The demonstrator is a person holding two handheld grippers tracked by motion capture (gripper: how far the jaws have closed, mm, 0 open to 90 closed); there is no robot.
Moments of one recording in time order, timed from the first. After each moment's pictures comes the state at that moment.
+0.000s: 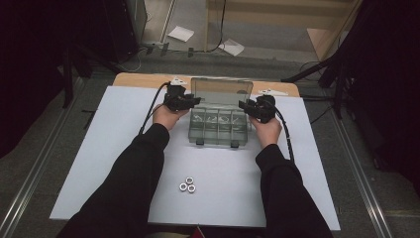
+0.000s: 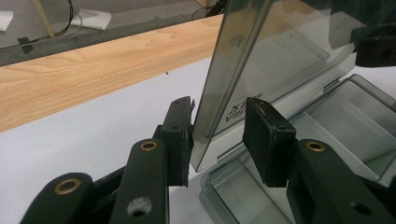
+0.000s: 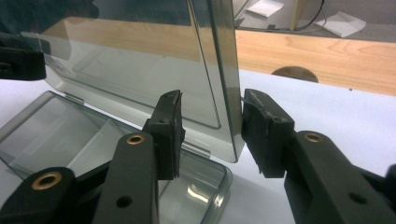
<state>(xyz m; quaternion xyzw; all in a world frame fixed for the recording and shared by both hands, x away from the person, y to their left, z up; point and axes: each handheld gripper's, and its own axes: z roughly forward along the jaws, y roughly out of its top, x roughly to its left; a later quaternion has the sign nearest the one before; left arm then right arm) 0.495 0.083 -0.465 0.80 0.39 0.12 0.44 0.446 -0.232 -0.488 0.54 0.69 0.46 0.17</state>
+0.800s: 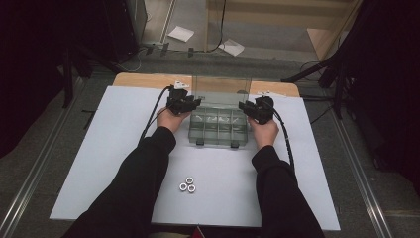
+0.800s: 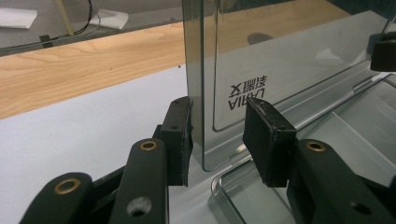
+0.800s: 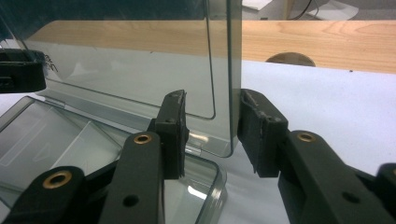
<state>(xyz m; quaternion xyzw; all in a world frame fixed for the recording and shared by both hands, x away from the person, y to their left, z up) 0.495 0.077 -0.482 0.79 0.41 0.15 0.44 0.450 -0.230 -0.502 0.57 0.67 0.46 0.17</state>
